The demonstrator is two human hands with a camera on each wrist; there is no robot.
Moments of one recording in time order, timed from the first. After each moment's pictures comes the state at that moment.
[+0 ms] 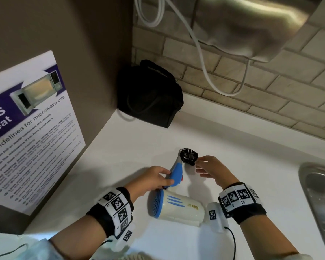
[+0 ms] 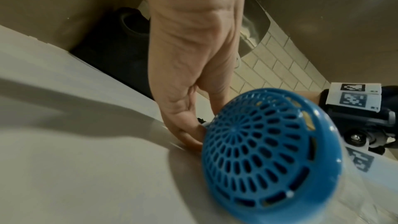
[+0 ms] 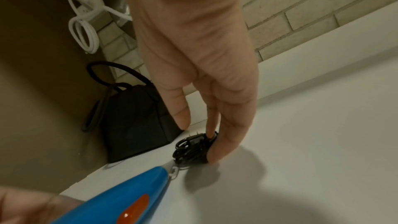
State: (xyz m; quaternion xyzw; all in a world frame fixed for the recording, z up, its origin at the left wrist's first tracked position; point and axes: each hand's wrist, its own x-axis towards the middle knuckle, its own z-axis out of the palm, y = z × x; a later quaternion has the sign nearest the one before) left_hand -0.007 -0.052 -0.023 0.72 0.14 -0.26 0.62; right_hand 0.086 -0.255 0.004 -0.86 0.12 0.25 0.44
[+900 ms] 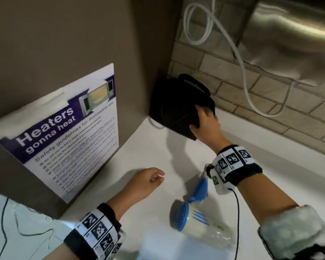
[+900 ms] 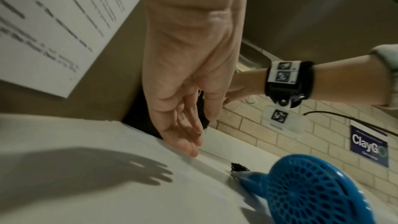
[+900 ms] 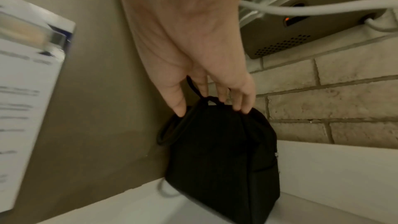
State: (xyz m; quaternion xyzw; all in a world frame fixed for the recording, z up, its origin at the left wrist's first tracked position) left_hand -0.059 0.029 -0.012 0.81 0.16 -0.07 0.56; right_hand 0.151 -0.100 0.080 -0.96 -0.24 -0.03 0.15
